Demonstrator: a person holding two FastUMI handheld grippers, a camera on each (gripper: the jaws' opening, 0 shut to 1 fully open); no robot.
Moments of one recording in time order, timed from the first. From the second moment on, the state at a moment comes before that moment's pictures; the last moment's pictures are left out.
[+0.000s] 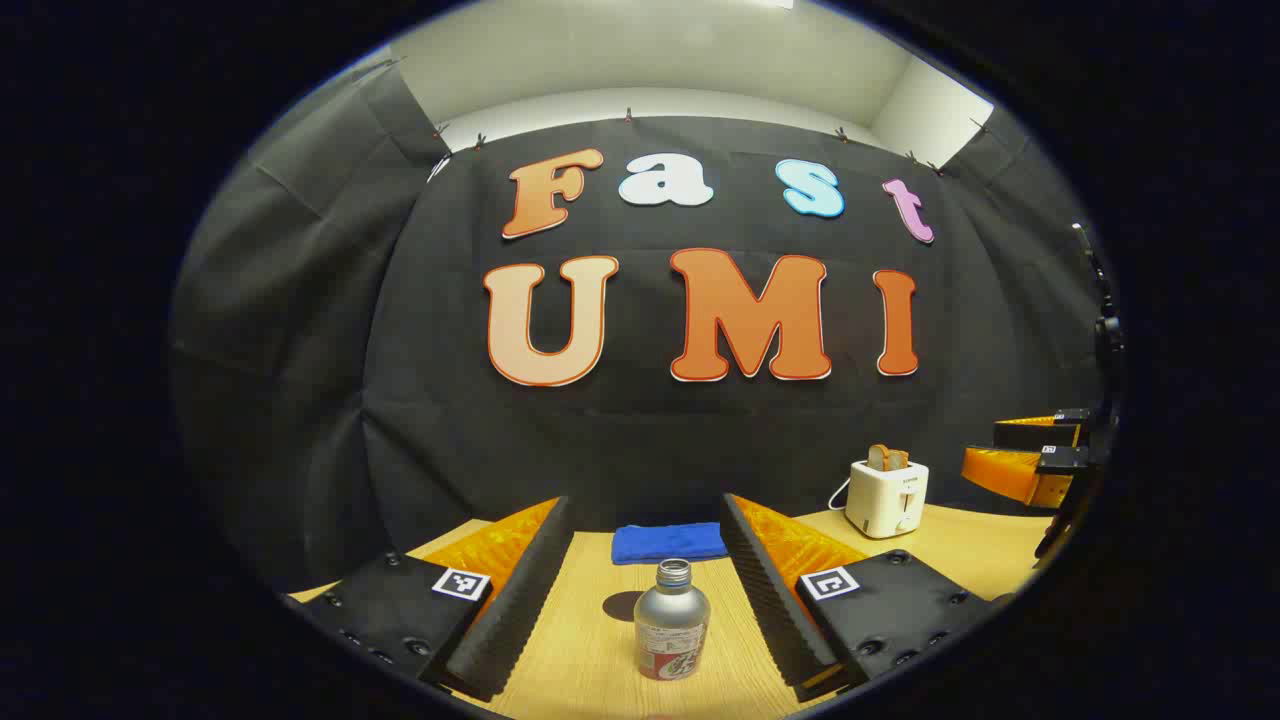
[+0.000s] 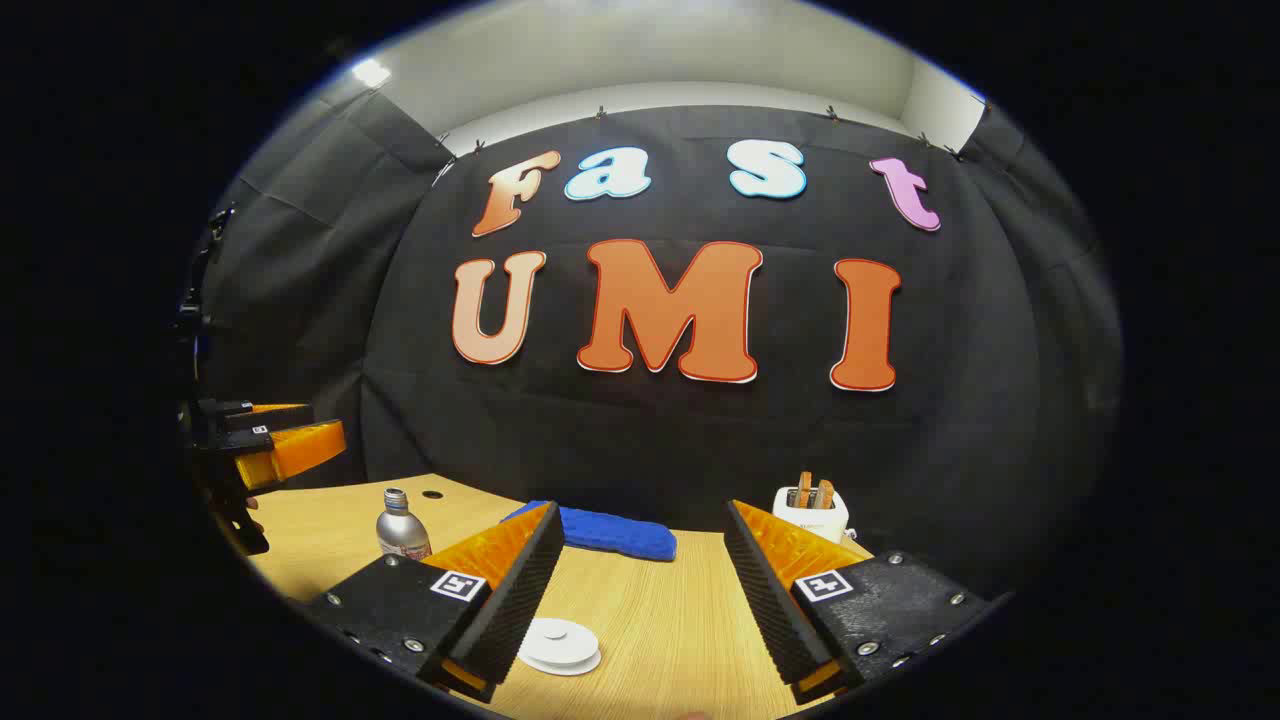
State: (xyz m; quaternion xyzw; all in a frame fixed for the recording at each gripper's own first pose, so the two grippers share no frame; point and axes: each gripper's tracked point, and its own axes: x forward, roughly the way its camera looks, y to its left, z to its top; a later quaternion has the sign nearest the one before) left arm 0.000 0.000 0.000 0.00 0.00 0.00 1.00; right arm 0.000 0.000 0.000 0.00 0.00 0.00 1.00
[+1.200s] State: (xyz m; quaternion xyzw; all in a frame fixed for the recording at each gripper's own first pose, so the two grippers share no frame) left arm 0.002 0.002 -0.034 0.03 0.03 0.01 1.00; right arm 0.009 0.037 -0.051 0.03 0.05 0.05 1.00
